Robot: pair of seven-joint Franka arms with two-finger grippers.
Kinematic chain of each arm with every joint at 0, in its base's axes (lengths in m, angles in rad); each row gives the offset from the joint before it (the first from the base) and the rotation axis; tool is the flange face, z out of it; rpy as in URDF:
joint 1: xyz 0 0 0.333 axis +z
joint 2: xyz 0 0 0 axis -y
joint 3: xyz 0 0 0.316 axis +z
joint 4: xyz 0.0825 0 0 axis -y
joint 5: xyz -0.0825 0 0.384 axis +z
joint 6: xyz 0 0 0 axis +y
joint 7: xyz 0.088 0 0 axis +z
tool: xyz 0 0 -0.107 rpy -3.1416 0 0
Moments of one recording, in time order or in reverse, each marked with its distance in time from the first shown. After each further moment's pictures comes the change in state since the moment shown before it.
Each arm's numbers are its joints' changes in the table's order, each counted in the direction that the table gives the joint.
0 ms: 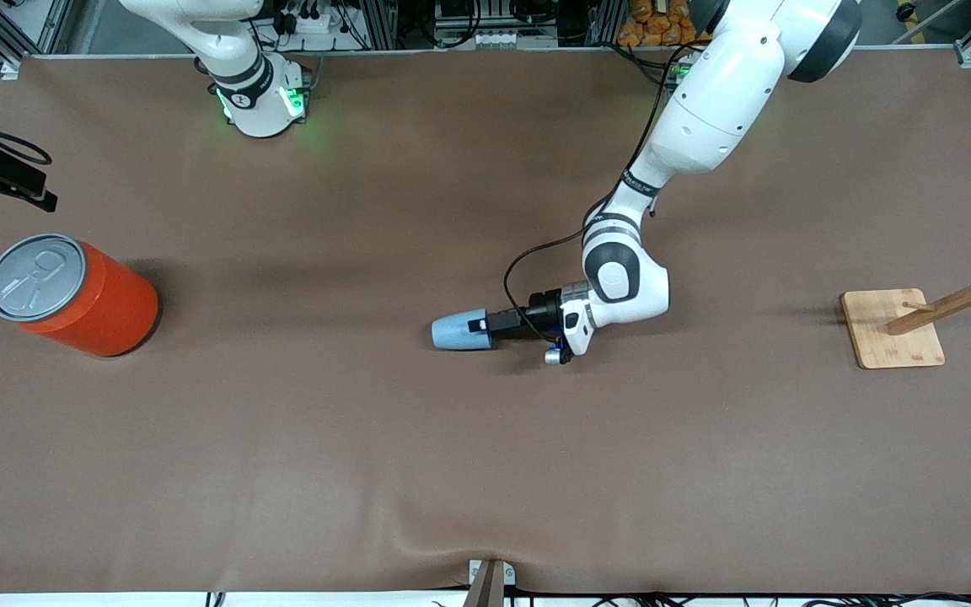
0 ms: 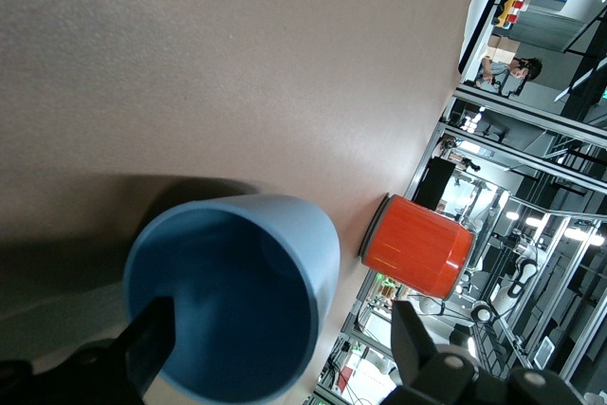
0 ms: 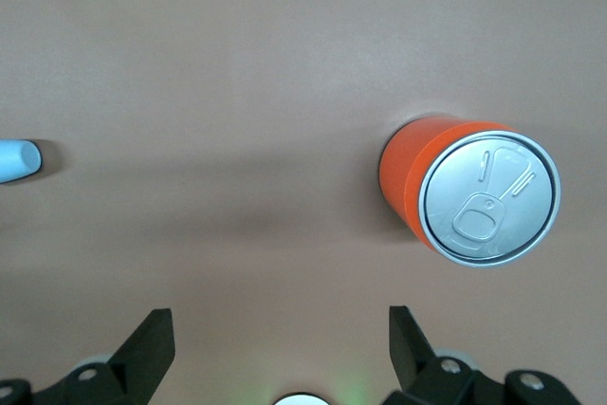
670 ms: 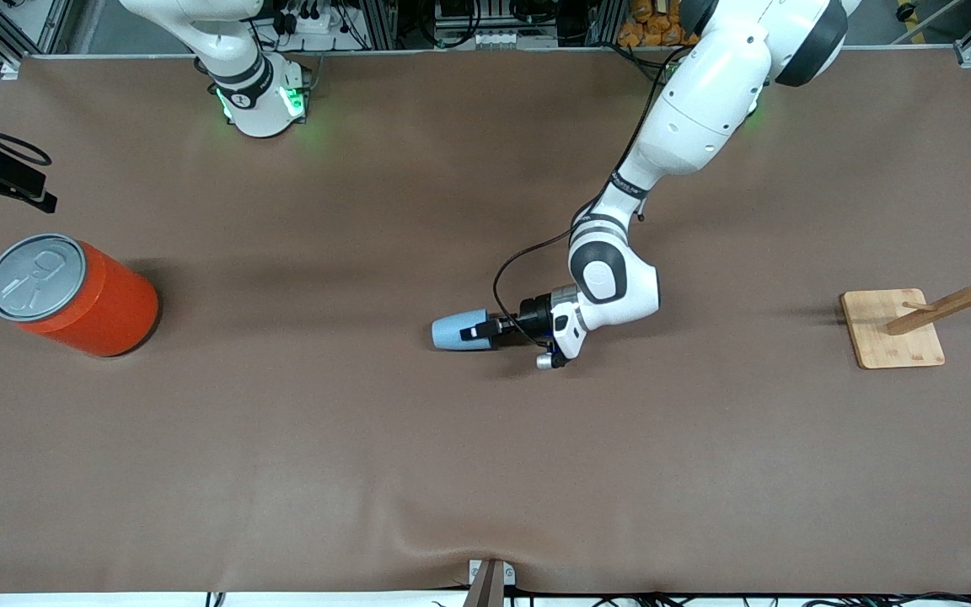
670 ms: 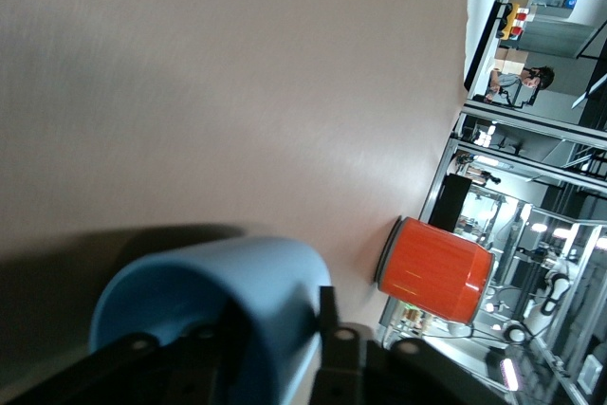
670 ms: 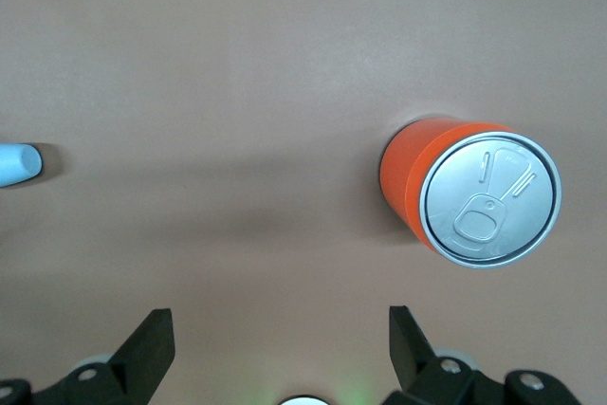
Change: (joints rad) left arm -0.043 -0.013 0.034 0.077 0.039 -0.097 -0.012; right arm 0.000 0.000 0.001 0.000 0.002 -0.006 -0.020
